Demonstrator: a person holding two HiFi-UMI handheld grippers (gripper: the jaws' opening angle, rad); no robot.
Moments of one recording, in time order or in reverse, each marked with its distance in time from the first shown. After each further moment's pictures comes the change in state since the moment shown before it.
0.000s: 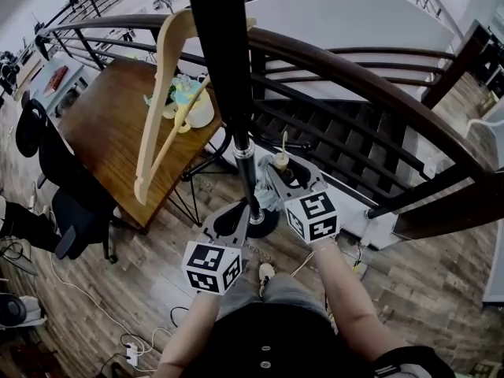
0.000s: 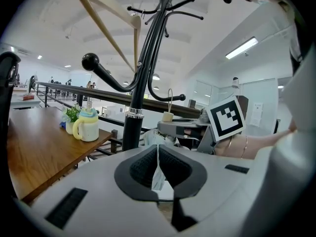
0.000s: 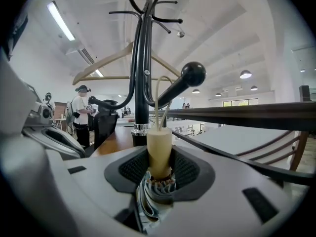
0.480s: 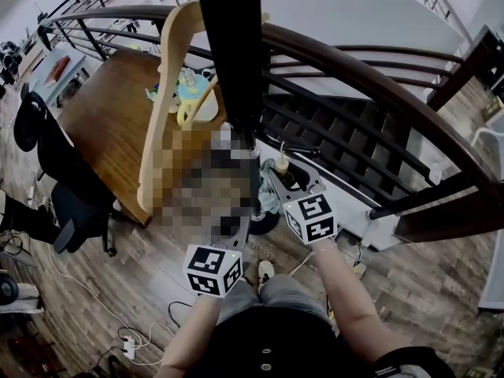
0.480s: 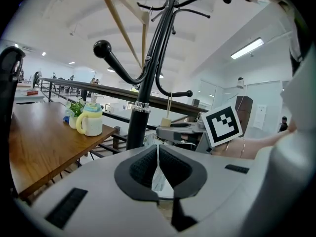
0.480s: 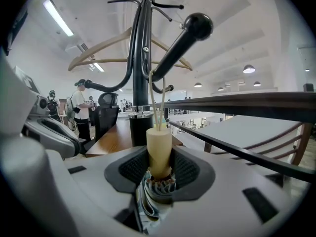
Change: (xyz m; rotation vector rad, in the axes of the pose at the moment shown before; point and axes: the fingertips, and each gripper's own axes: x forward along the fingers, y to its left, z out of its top) left arm 0.005 0.006 -0.010 -0.039 0.020 0.026; right arm 0.017 -0.002 -0.031 -0.008 0.078 0.020
